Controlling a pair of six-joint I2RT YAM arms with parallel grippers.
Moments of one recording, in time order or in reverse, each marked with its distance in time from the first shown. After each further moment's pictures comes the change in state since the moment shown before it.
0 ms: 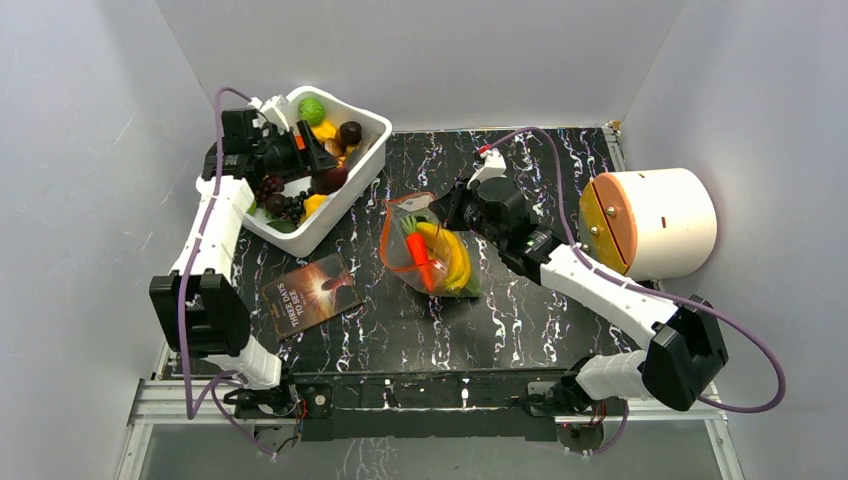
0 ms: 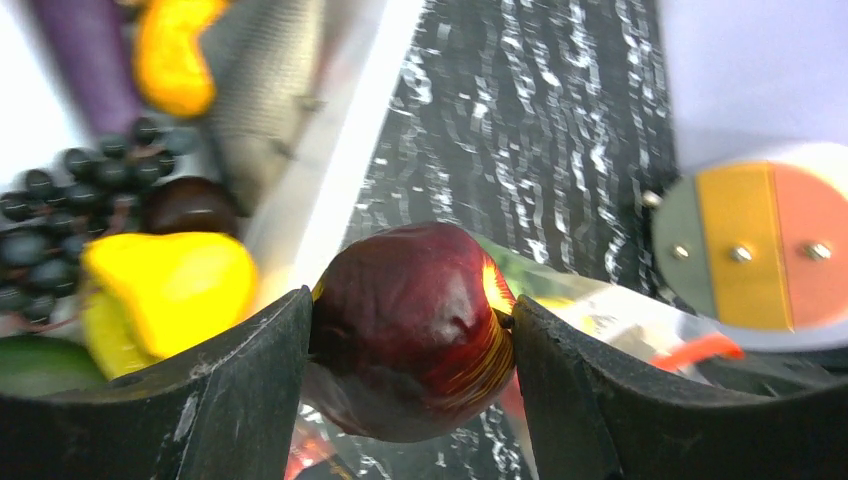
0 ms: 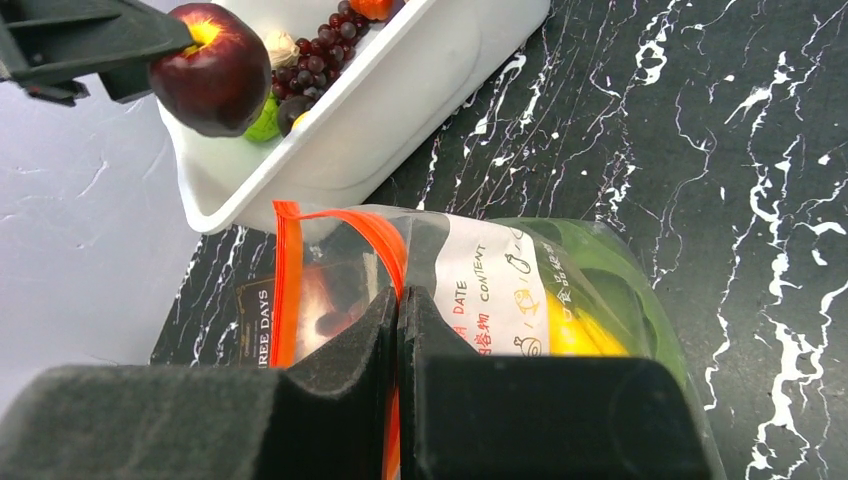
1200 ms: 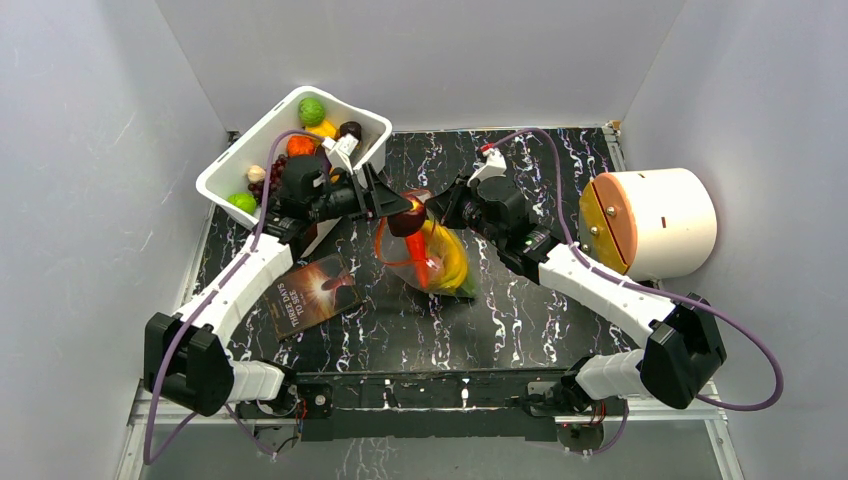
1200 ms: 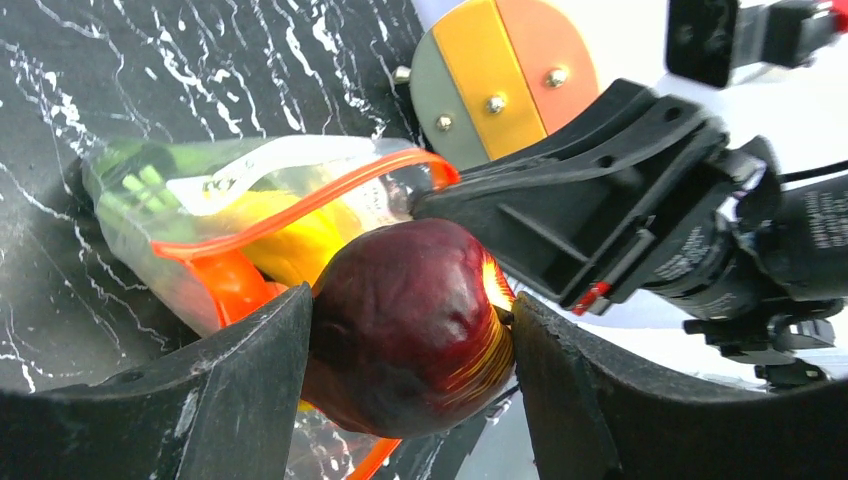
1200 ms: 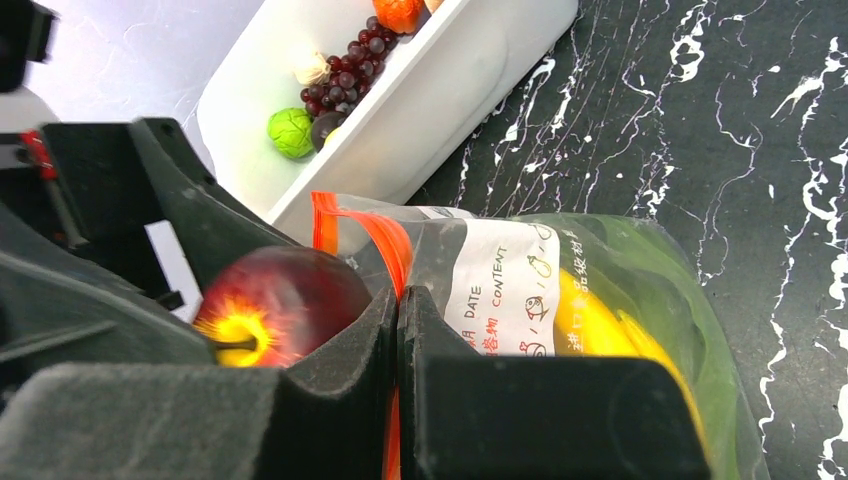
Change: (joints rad) left arm -0.403 -0.298 -0.462 0.523 0.144 -0.408; right arm 0.000 0.019 0.000 0.050 -0.012 0.087
